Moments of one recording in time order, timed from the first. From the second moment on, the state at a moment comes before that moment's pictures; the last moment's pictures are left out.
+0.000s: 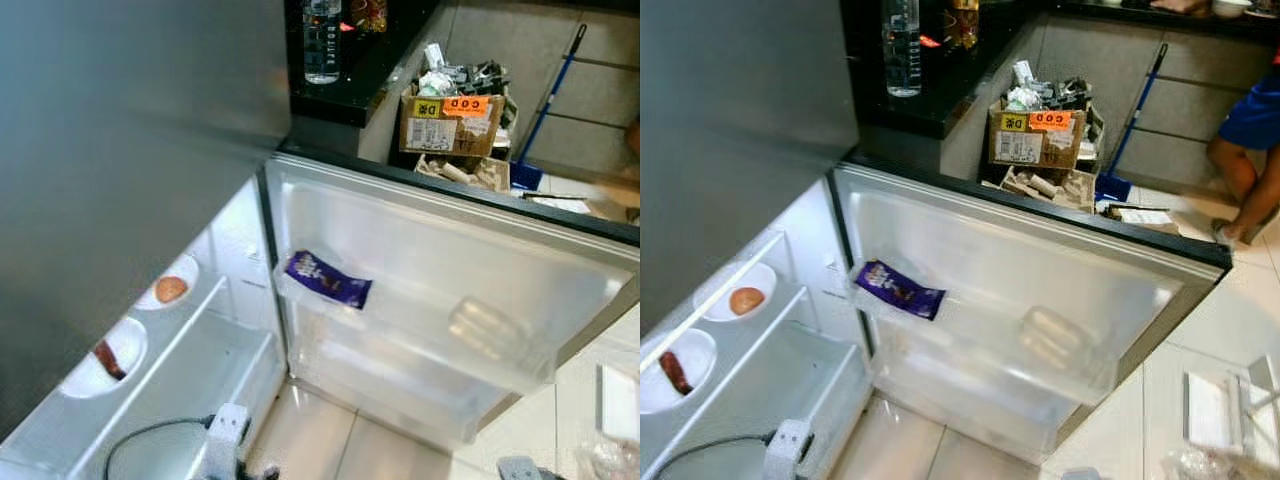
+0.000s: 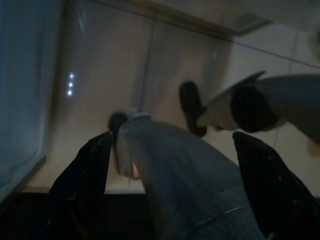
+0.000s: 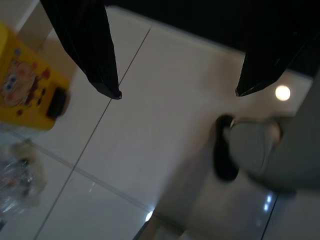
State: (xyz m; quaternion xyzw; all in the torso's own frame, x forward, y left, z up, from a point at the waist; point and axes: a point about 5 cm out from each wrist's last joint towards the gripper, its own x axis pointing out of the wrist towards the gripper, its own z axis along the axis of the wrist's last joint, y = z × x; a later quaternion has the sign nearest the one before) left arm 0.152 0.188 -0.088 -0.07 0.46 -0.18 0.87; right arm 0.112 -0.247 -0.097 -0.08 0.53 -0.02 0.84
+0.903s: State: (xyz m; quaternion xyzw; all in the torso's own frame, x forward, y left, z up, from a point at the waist) left arm 0.211 0.209 -0.053 -0.04 0.35 -0.17 0.92; right arm 0.117 -0.379 -0.035 -0.06 0.48 -0.30 0.82
